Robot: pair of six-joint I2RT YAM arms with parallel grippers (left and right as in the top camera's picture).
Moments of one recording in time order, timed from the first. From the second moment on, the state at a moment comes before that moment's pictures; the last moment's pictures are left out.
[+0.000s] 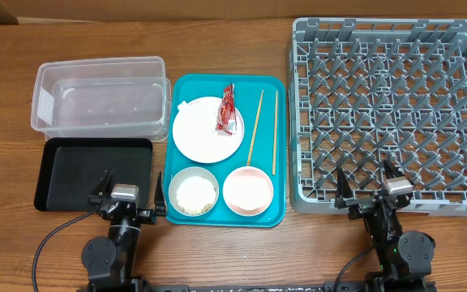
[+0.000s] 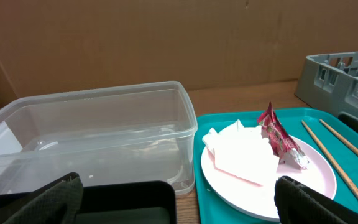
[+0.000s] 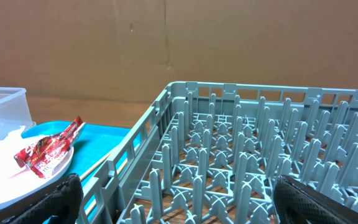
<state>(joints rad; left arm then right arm) 0.14 0.02 0.01 -0.05 0.22 0.06 0.06 0.01 0.02 -0.02 -0.12 0.02</state>
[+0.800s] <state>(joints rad) 0.14 0.02 0.01 -0.05 0.27 0.04 0.06 0.01 0.02 0.00 -0.28 0.08</state>
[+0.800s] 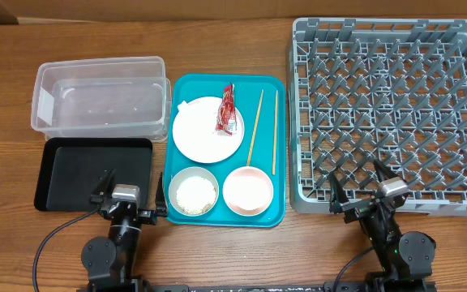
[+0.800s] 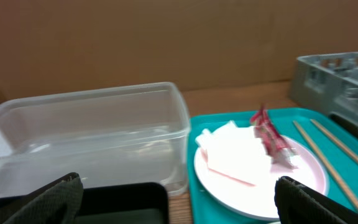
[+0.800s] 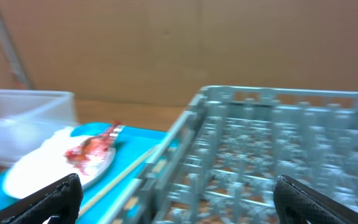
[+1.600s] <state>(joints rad) 0.14 0.55 0.88 -0.65 0.69 -0.34 0.06 0.61 0.95 -0.82 -0.39 0.34</state>
